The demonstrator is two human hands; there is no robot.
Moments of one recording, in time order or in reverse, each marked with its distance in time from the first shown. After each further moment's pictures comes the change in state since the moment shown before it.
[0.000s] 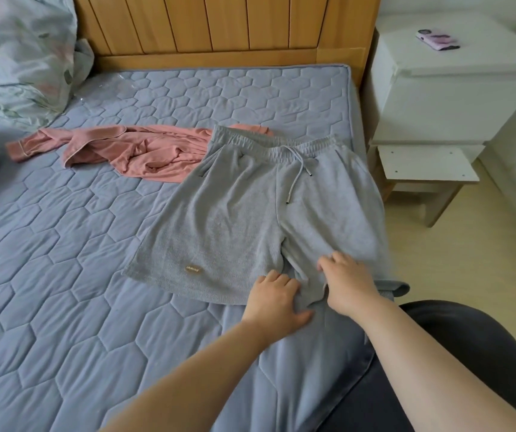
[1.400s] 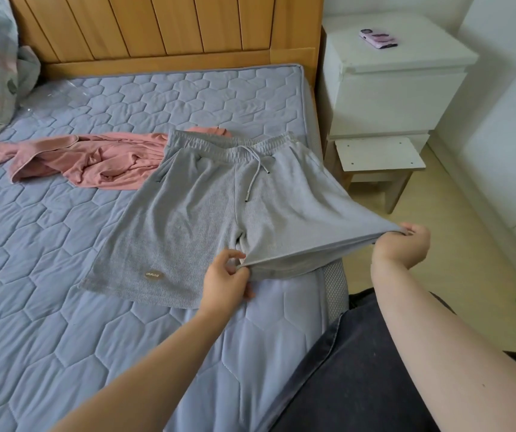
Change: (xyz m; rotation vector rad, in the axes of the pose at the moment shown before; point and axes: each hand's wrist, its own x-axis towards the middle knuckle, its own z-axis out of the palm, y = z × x) left_hand 0.014 0.025 -0.045 -1.038 0.153 -0.691; right_hand -0.012 0.102 -0.038 1.238 1.118 1.106
